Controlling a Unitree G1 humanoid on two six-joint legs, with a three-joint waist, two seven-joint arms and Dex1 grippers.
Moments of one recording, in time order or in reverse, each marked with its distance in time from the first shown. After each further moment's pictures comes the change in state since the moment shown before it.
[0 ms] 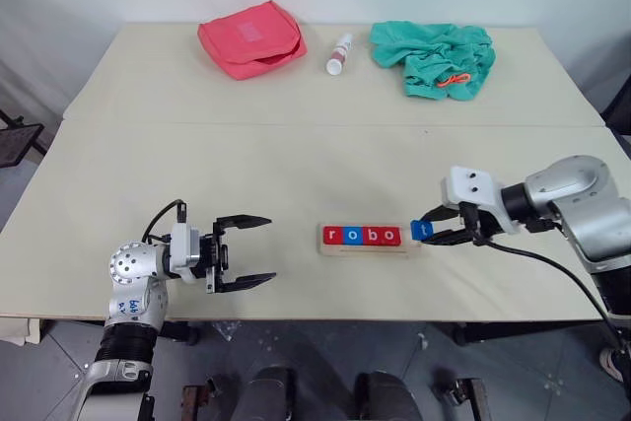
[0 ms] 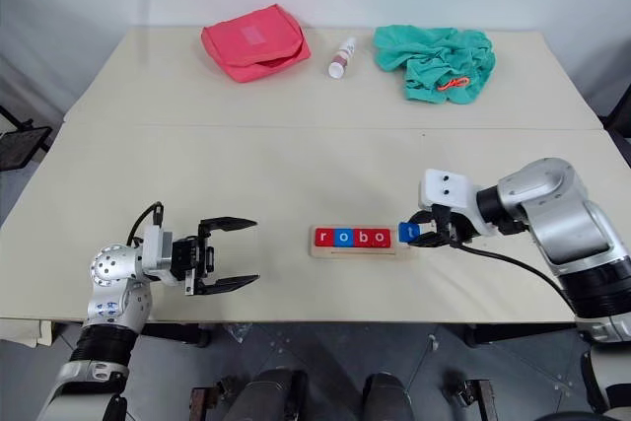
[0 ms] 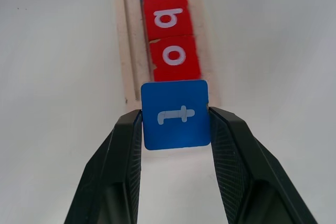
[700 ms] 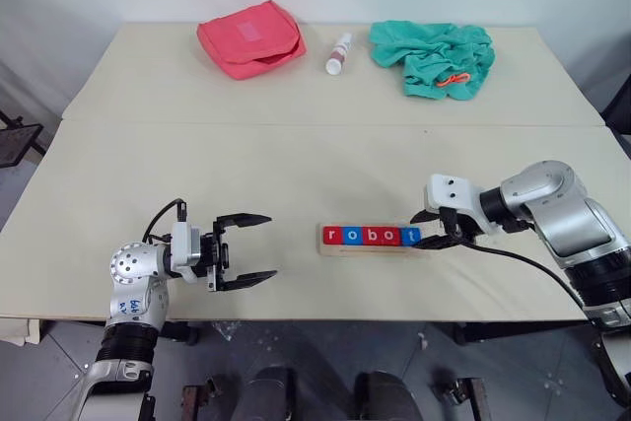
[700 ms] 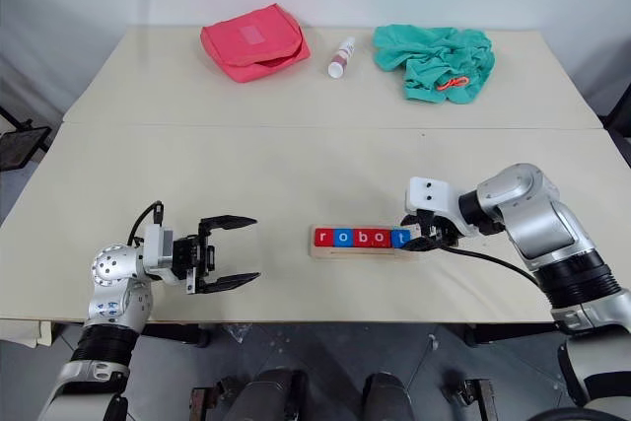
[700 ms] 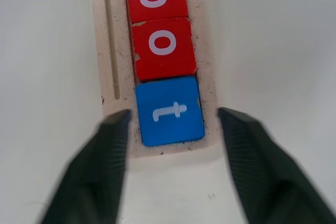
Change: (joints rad) left arm 0.004 -0.004 0.000 -0.001 0.000 -0.002 0.022; right arm -0.054 0.048 0.065 0.128 -0.078 -0.076 -0.005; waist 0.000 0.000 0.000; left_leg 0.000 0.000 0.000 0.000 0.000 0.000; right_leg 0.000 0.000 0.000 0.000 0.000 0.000
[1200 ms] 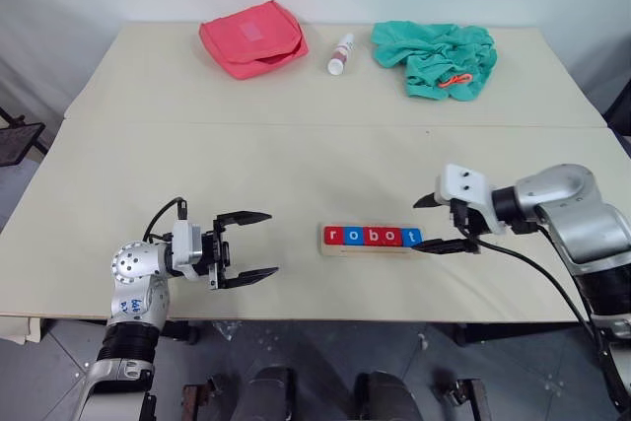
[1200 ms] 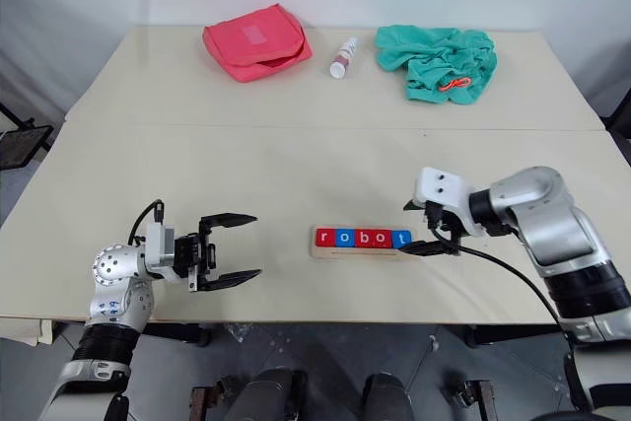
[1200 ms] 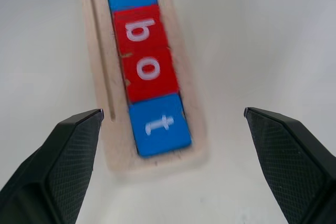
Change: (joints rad) left arm -0.004 -0.002 0.000 0.004 0.008 -0.003 0.021; right arm 0.128 -0.024 -0.163 -0.106 0.101 0.069 -0.066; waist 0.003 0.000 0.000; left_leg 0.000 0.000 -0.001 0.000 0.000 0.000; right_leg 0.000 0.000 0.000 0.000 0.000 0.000
